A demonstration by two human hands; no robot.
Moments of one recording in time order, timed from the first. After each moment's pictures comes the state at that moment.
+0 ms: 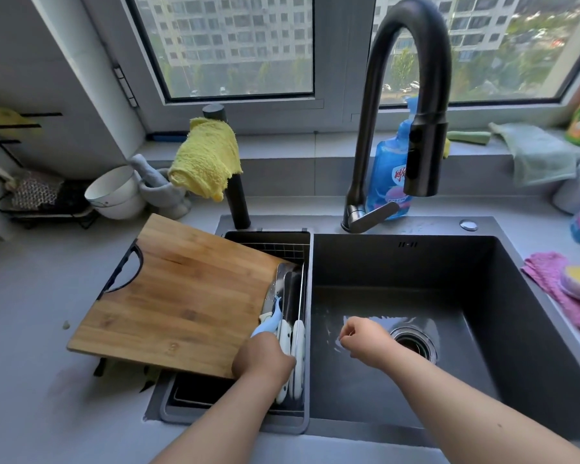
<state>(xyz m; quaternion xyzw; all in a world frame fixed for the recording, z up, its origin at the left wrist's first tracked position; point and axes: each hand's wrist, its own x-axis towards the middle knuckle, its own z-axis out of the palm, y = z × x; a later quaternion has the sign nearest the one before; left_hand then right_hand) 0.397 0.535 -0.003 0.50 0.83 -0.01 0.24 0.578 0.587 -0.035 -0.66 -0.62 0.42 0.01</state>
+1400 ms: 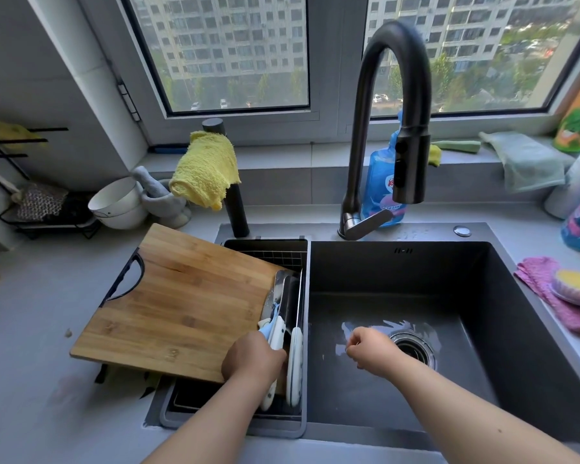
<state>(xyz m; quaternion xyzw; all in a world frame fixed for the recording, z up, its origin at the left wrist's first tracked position) 0.387 0.539 0.002 0.48 0.85 0.03 0.23 0.592 0.583 -0.038 -0.66 -0.62 0.42 0.00</state>
